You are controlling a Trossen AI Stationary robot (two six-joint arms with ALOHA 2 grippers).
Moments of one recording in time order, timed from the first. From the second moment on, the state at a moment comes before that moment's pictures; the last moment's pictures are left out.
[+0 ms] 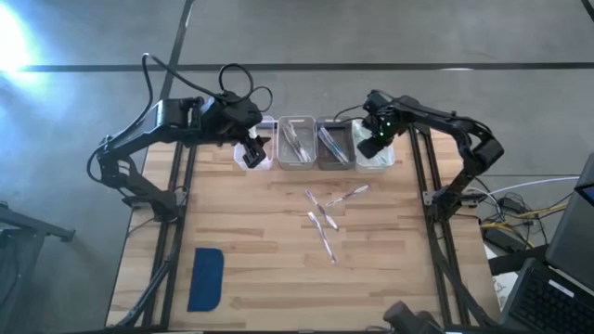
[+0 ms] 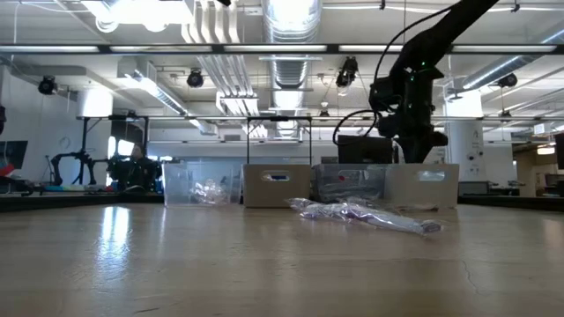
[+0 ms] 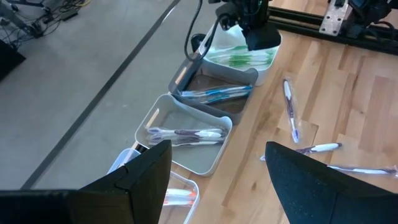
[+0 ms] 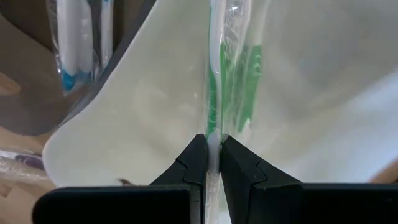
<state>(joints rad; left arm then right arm) 0.15 1.47 1.99 -1.23 -0.37 -0.14 -0.87 1.65 1.17 -0.98 -0.09 0.07</state>
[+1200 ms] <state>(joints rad) 0.15 1.47 1.99 -1.23 -0.37 -0.14 -0.88 1.57 1.25 -1.00 -0.11 0.02</state>
